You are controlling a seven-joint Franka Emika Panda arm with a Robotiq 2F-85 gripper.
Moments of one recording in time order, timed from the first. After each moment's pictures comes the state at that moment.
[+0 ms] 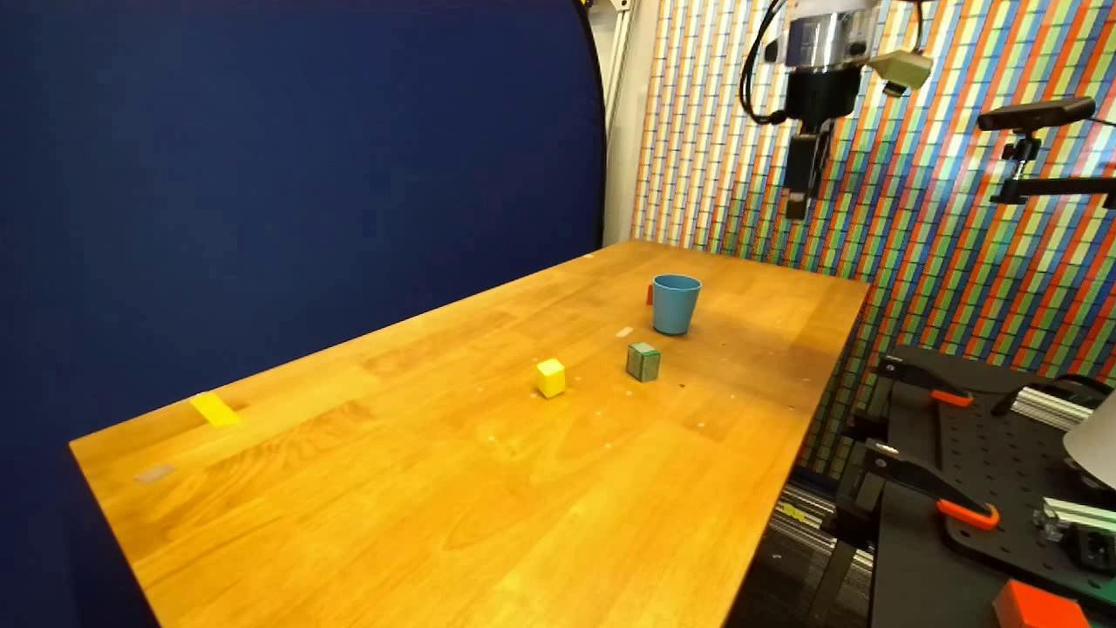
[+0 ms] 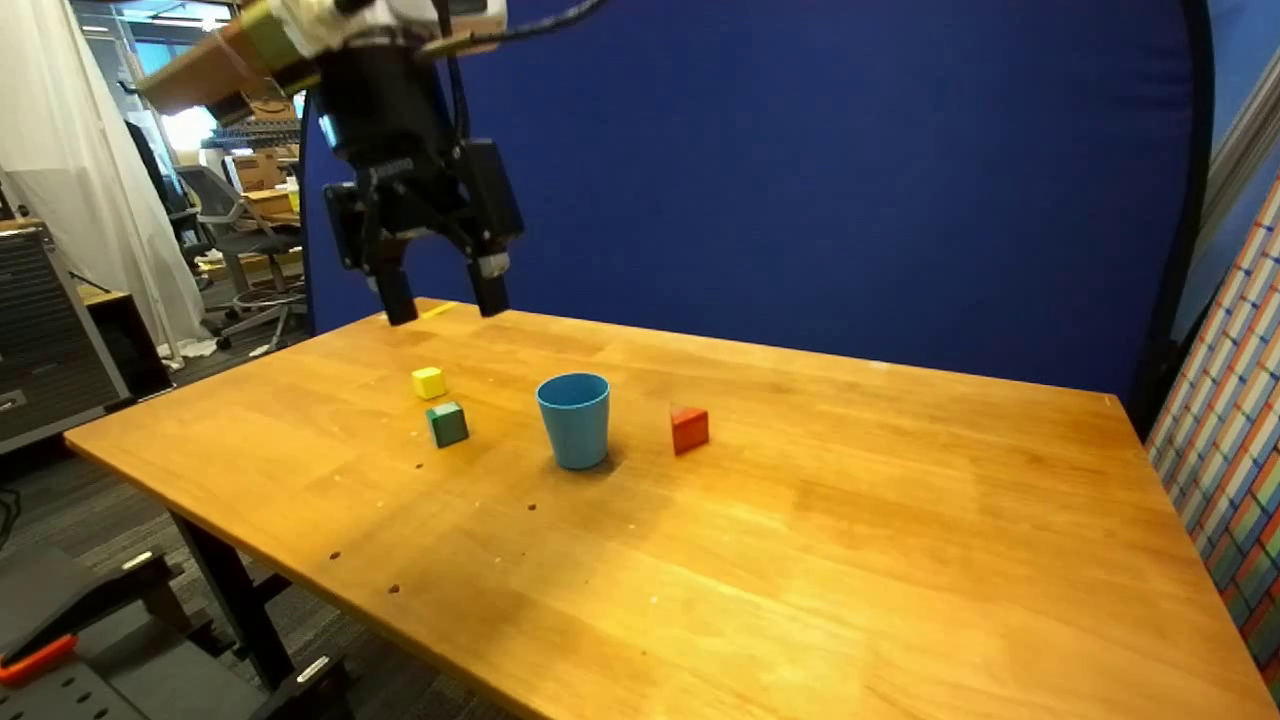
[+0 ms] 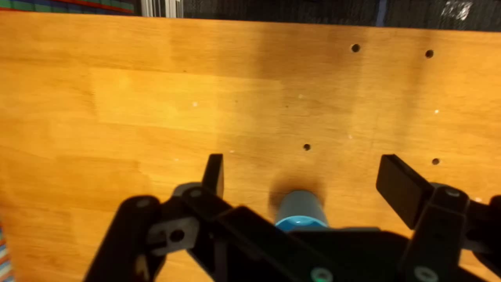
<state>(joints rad) -0.12 -0.35 -0.04 -2.70 -0.28 2.32 -0.03</state>
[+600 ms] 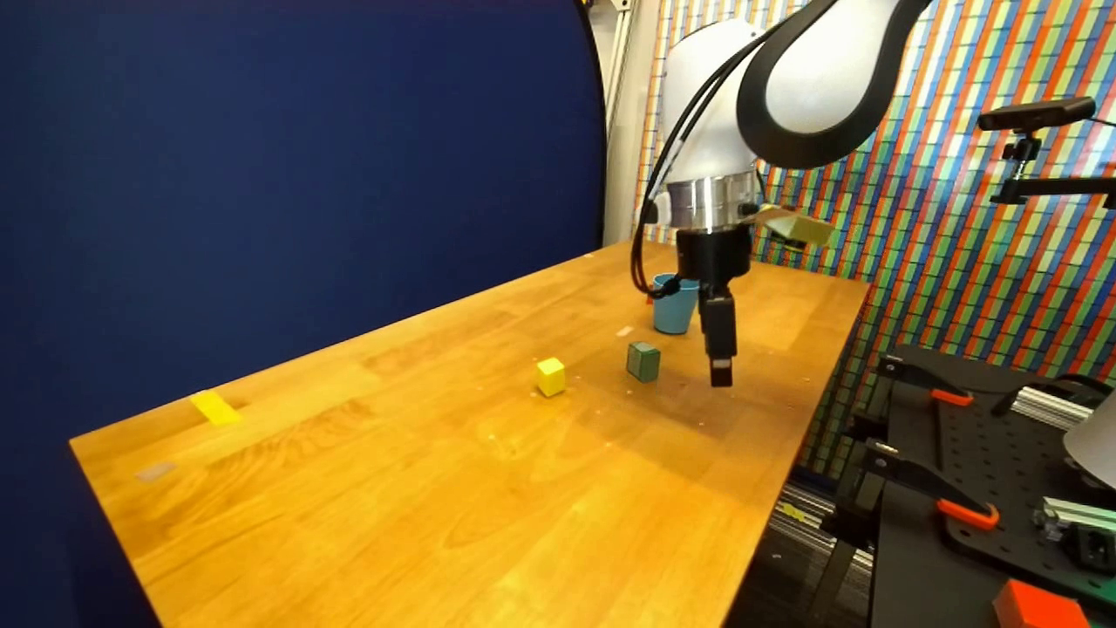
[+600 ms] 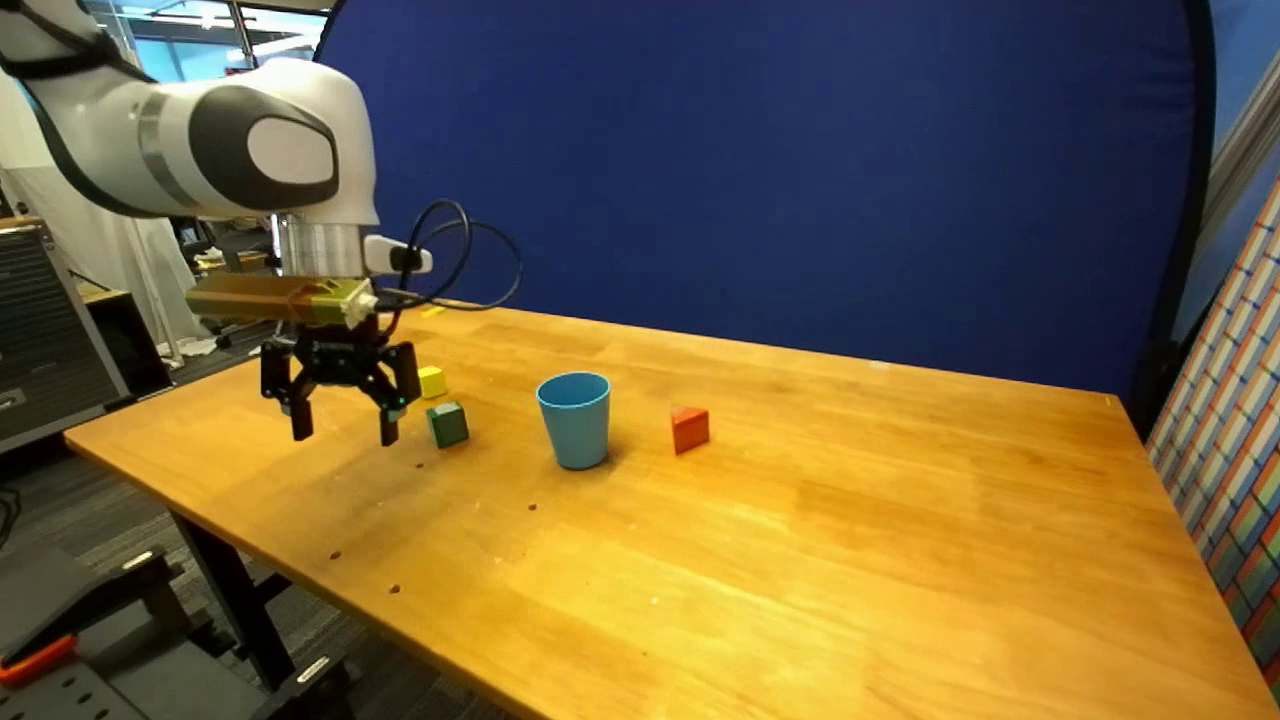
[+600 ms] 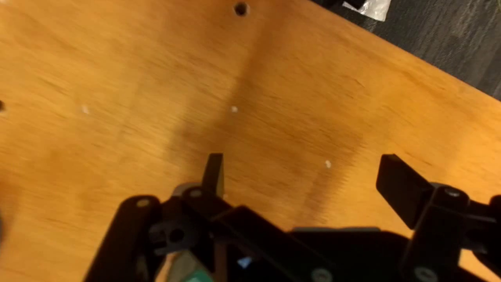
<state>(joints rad) 0.13 0.22 0.13 -2.54 0.01 2.56 -0.22</state>
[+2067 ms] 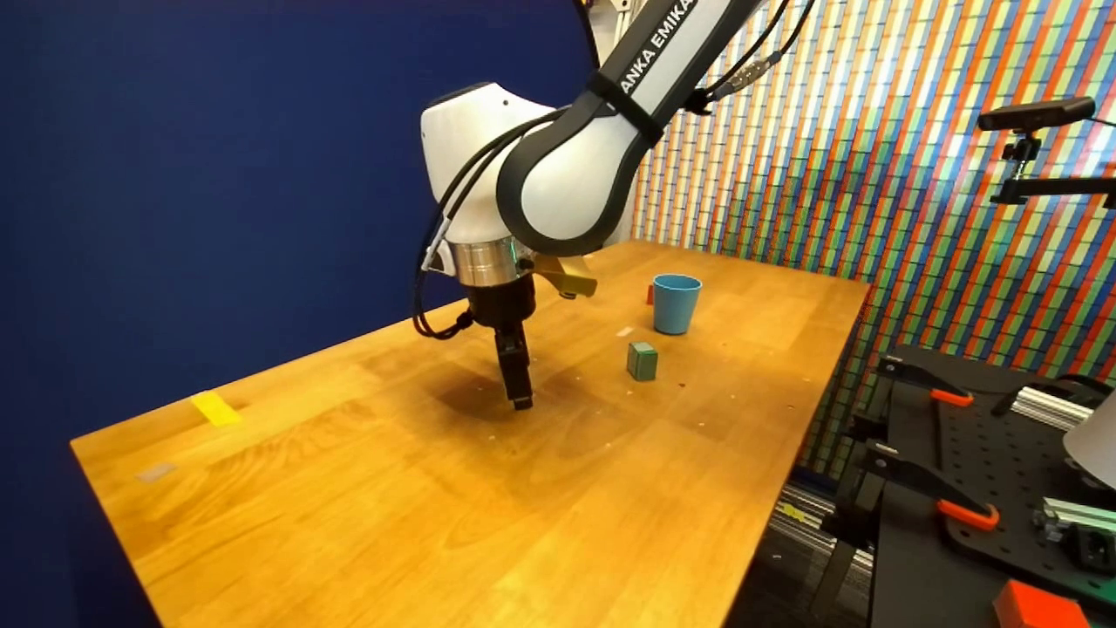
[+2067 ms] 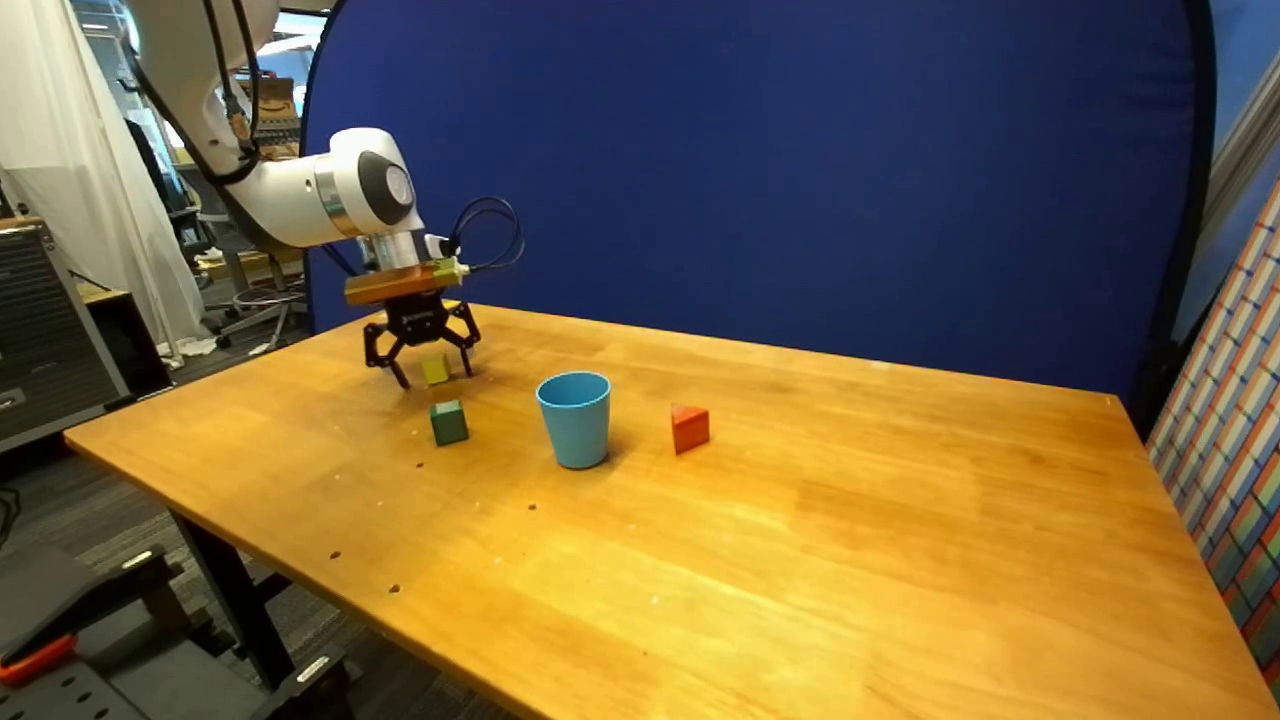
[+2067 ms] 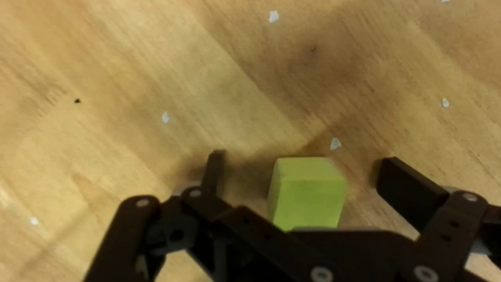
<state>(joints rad) 0.31 0.77 0.10 -1.73 -0.33 2.37 -0.20</state>
